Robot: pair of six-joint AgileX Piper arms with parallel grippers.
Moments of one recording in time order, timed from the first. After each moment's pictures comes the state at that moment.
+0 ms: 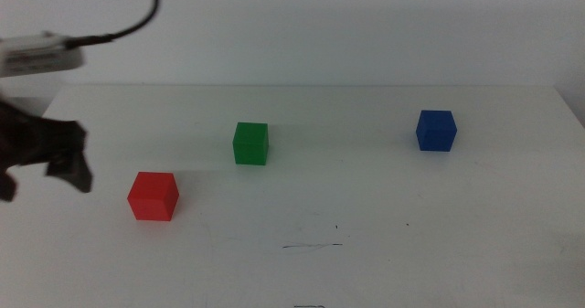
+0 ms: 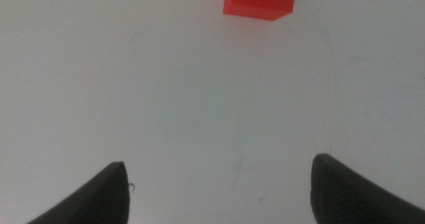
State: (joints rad) left arm 0.01 1.31 -1.15 -0.13 1.20 -0.01; right arm -0.05 -0.01 0.03 -0.07 0.13 0.10
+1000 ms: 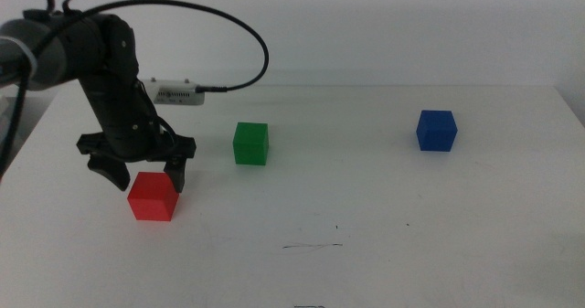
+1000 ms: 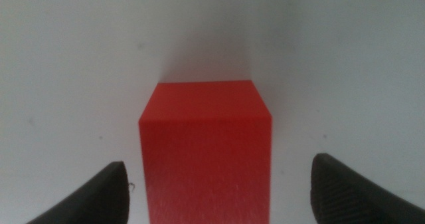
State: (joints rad) left arm -0.15 1.95 -1.47 -0.07 1.08 -0.03; right arm -0.05 -0.01 0.03 -0.07 0.13 0.10
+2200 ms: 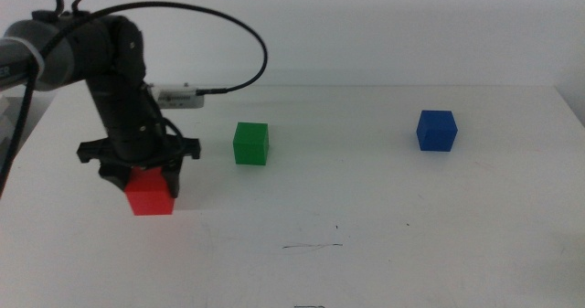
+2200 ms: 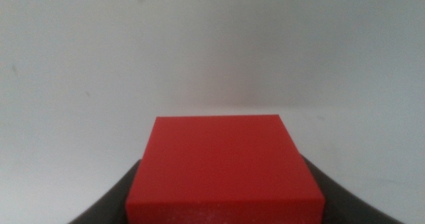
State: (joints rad) left arm -0.18 1.94 -1.47 -0.06 1.14 -0.17; right arm -0.05 -0.01 0.03 -0.07 0.13 0.10
